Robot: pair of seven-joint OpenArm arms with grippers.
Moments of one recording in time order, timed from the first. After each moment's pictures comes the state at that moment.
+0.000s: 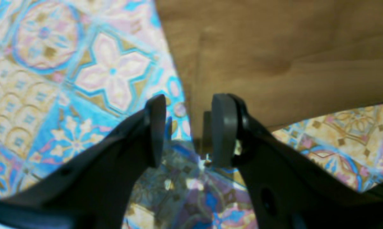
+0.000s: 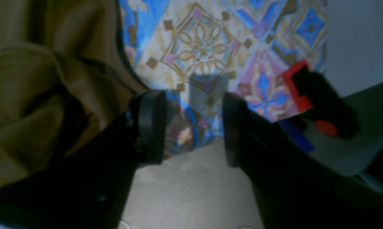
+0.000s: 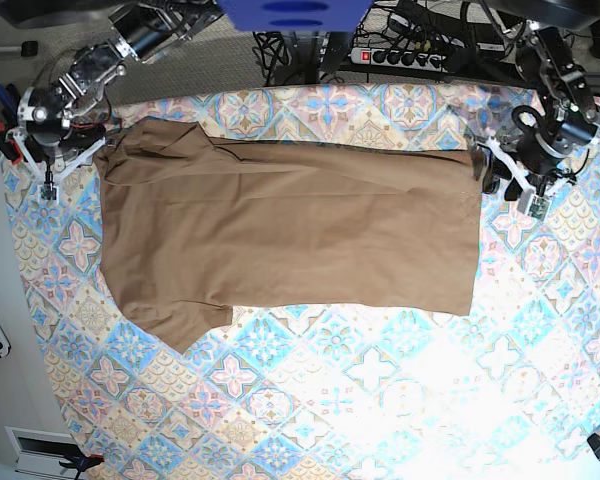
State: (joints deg) left arm 17.3 -14.1 -34.6 108.1 -29.5 -41.2 60.9; right arm -2.9 -5.6 53.5 109.1 -14.8 44.4 -62.0
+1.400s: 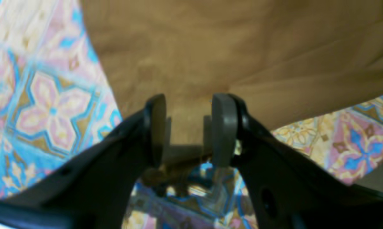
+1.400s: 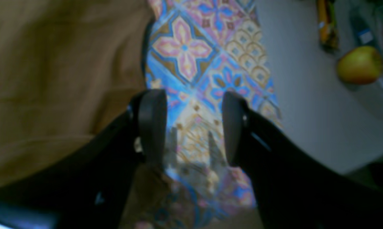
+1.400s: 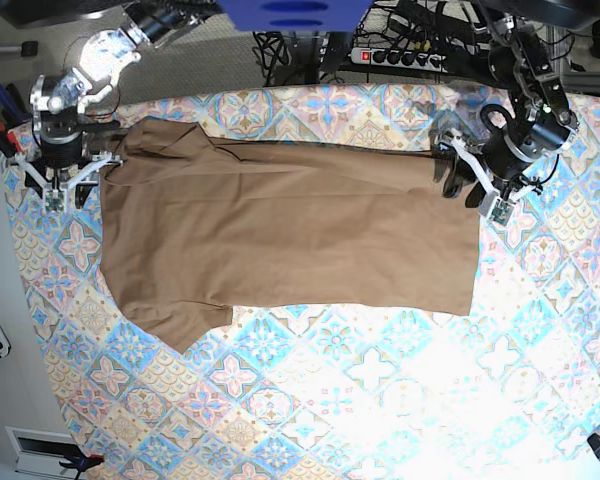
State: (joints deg) left arm 16.6 -10.0 -27.7 112.3 -29.4 -41.2 61.3; right arm -7.9 -8.3 52.4 111.2 -18.1 44.8 -27.8
